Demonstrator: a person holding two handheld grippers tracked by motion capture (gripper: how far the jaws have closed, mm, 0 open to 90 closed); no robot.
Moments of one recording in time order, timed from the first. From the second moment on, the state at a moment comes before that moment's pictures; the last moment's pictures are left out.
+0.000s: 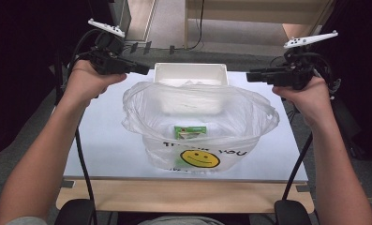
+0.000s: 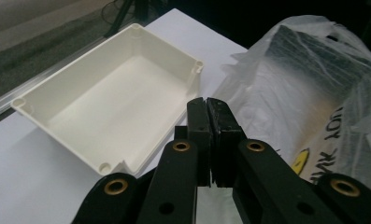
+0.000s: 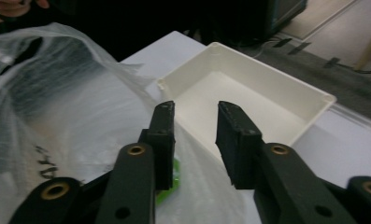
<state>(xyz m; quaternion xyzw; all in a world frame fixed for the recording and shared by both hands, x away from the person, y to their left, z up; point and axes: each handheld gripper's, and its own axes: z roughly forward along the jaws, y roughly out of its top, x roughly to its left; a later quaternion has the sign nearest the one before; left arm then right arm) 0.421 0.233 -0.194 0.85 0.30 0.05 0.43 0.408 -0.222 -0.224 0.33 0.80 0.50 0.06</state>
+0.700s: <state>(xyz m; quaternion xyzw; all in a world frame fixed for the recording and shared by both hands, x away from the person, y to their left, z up) 0.398 0.157 -0.195 0.88 0.25 0.00 0.41 0.394 -0.139 -0.210 0.29 0.83 0.46 0.06</state>
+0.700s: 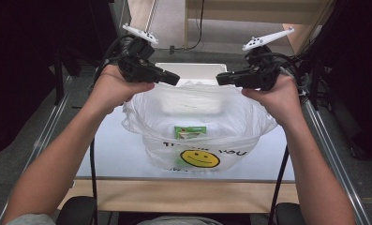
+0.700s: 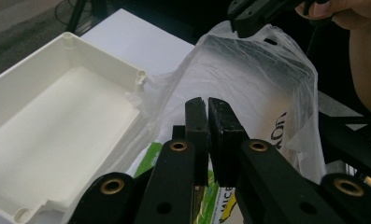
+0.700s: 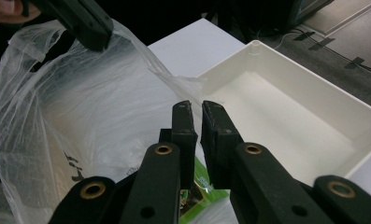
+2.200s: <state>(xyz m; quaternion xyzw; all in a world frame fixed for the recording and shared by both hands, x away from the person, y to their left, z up) 0.414 0.161 -0.348 0.88 0.31 -0.03 0.35 0.418 -0.103 -0.352 0.32 0.86 0.39 -0.01</state>
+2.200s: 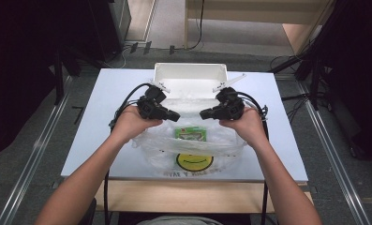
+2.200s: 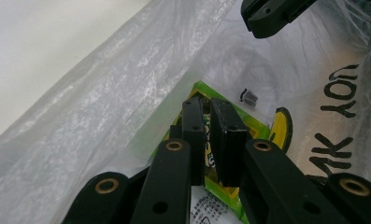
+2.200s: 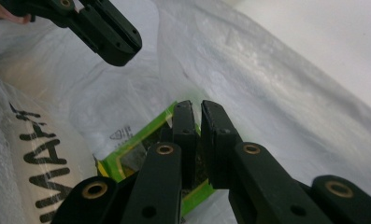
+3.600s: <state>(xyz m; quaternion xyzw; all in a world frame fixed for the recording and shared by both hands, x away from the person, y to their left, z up) 0.405 0.179 -0.429 0.87 0.35 -0.04 0.34 0.409 -0.118 -0.441 0.37 0.86 0.35 0.00</state>
